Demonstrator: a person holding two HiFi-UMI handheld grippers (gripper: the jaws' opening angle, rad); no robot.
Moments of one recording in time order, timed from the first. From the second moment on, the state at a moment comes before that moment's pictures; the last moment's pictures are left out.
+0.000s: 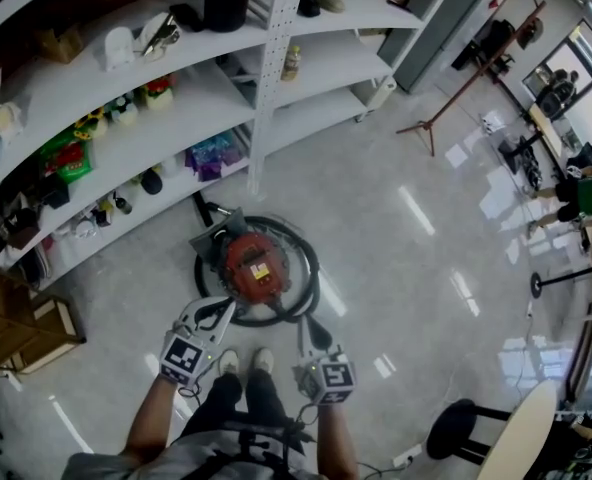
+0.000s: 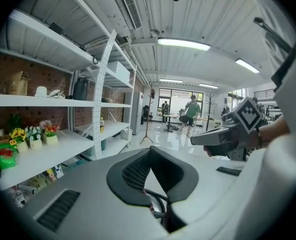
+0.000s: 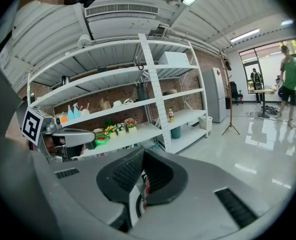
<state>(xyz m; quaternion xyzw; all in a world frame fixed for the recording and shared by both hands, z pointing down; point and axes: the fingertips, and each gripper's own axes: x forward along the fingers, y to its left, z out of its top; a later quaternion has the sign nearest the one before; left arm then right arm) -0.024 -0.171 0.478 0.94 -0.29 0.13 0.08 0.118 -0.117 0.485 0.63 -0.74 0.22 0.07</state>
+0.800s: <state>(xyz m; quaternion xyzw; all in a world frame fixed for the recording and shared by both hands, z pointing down) -0.020 -0.192 0.546 0.93 -0.31 0.16 0.09 0.132 -0.144 0.554 0.61 -0.76 0.23 0.10</state>
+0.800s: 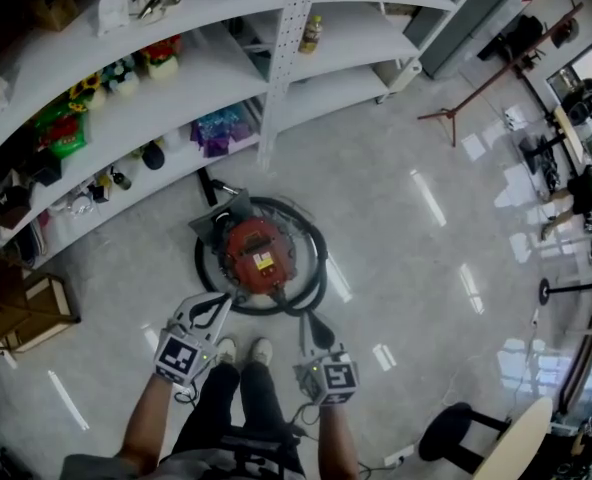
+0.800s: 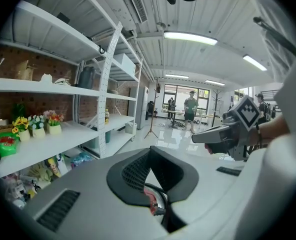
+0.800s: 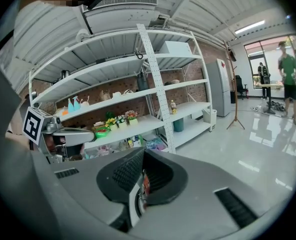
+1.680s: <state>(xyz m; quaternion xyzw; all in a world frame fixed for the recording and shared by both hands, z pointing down) -0.016 -0.207 0.653 0.92 -0.32 0.17 0.12 0.123 -0.173 0.653 0.57 -0.78 0.24 0.12</state>
